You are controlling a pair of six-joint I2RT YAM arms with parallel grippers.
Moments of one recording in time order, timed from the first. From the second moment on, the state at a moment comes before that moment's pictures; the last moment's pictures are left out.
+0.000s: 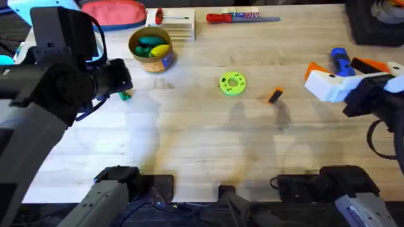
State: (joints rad) left arm 0.02 0.97 0.78 -0.71 -0.20 -0.24; right arm 0.00 0.42 0.66 -0.67 -0.15 0.00
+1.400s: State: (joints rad) left arm -0.79 0.81 0.76 -0.32 0.06 0.07; right arm 0.00 0.42 0.66 -0.67 -0.15 0.00
